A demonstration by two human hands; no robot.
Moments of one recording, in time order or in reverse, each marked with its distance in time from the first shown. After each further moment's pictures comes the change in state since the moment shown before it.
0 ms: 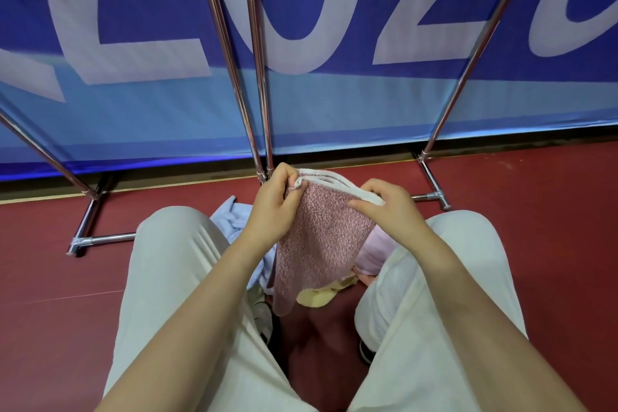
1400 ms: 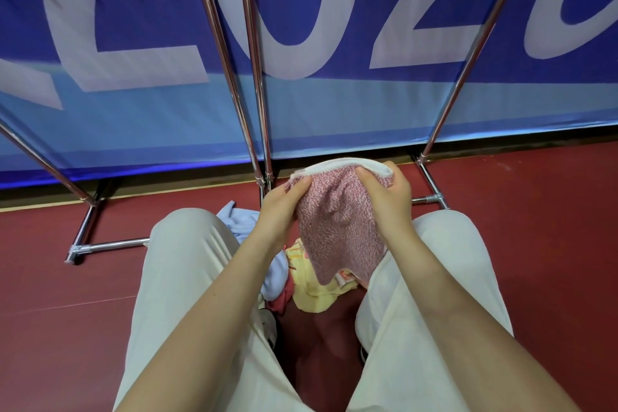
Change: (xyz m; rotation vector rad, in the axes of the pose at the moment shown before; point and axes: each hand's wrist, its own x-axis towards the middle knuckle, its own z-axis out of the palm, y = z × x) left_hand 0.014 -0.002 0.024 -0.683 0.036 -0.554; right_hand 0.014 -0.020 0.018 0.424 0.473 0.102
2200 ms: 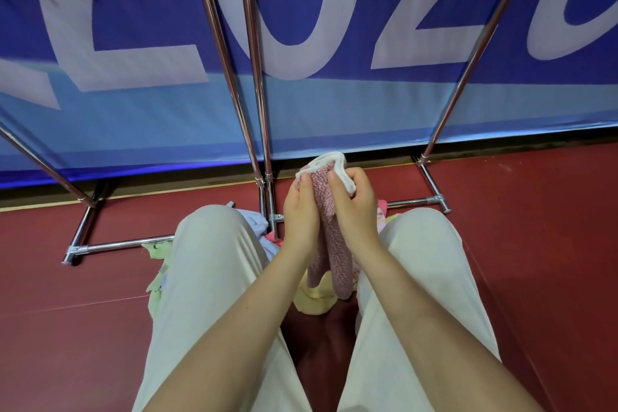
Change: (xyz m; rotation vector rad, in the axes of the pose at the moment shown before) left_hand -0.003 -0.012 0.038 -0.026 0.194 0.150; right_hand -0.023 -0.001 0.047 0.053 -0.078 -0.051
